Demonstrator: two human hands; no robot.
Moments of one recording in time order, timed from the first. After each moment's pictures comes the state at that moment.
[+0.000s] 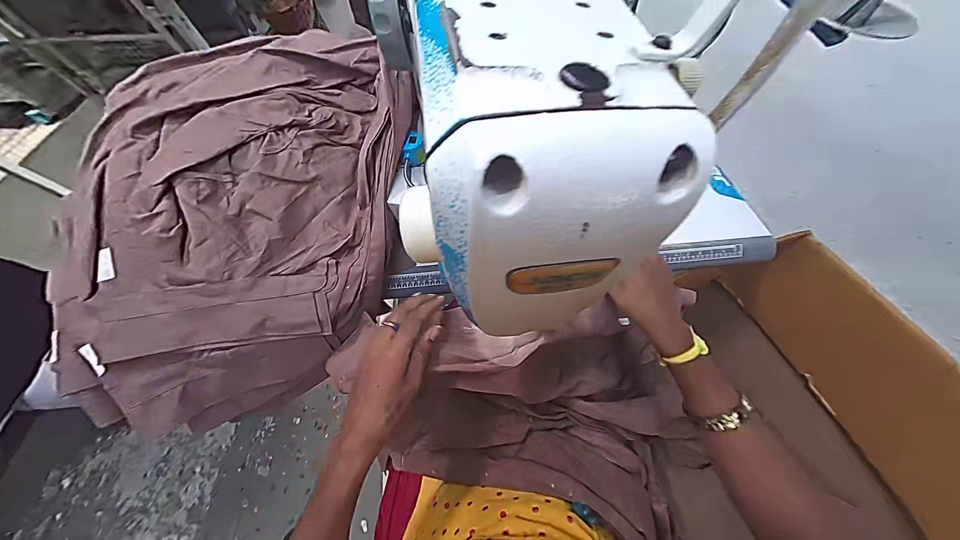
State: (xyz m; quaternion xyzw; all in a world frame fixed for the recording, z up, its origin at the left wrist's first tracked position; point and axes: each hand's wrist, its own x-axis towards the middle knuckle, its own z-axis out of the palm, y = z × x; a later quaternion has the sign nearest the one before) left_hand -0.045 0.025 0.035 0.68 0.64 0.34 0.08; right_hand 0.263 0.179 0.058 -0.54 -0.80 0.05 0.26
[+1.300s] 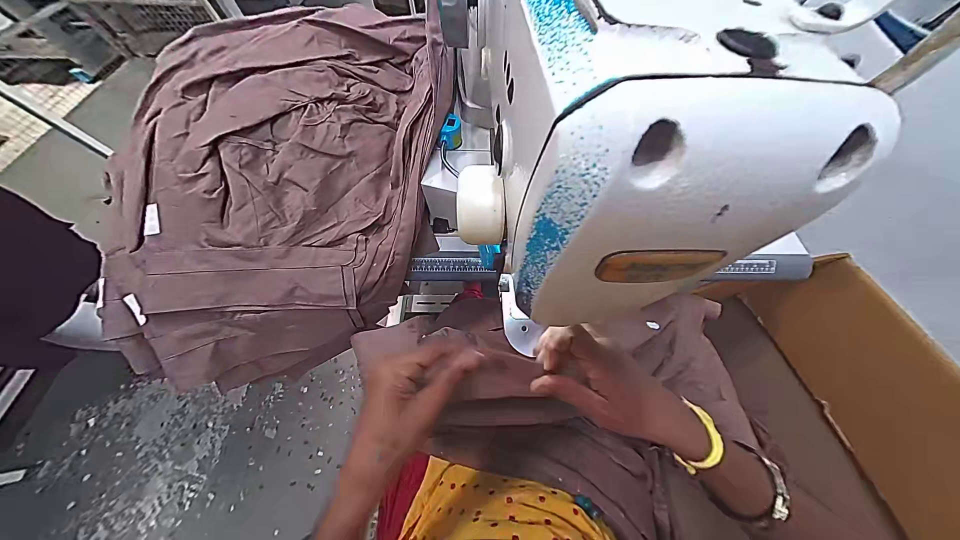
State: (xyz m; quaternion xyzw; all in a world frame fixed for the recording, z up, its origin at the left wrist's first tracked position) left_hand -0.030 -0.015 0.066 0.58 0.58 0.51 0.25; right_hand 0.210 0.097 0.071 -0.20 -0.87 0.34 0.29
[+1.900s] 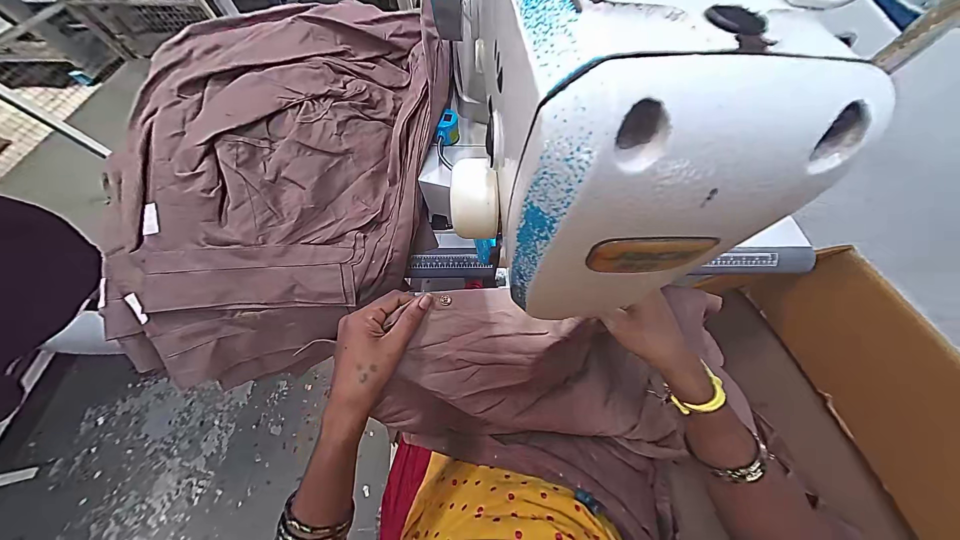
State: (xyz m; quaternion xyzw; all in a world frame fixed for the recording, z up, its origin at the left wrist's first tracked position) left_hand -0.077 0.013 0.044 0.52 0.72 0.42 0.18; right_hand 0.230 0.136 0.065 -0.44 -0.79 0.29 0.31
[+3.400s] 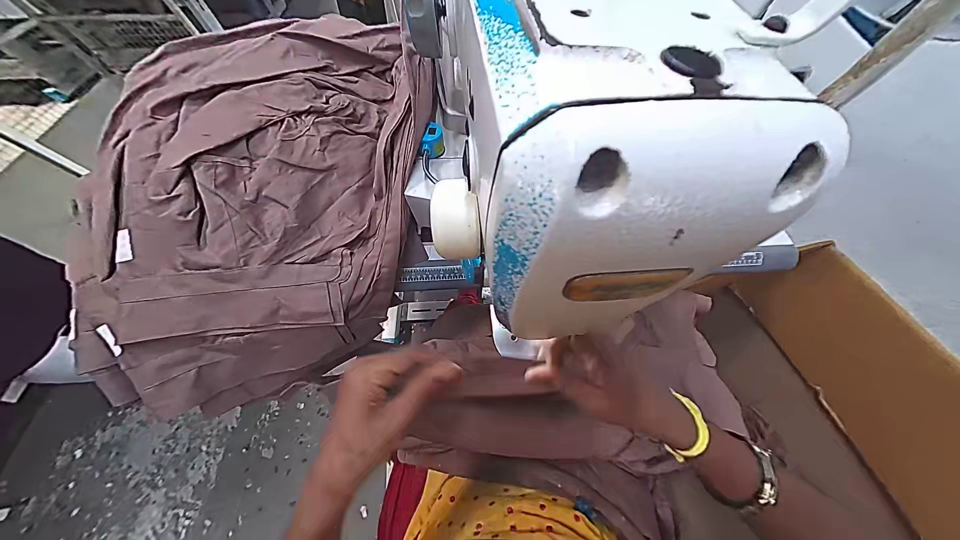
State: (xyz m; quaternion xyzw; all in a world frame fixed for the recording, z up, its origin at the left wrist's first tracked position) left_hand -0.052 -0.006 0.067 0.63 0.55 0.49 0.24; right_hand 0.212 0.103 0.064 -0.21 -0.85 0.35 0.33
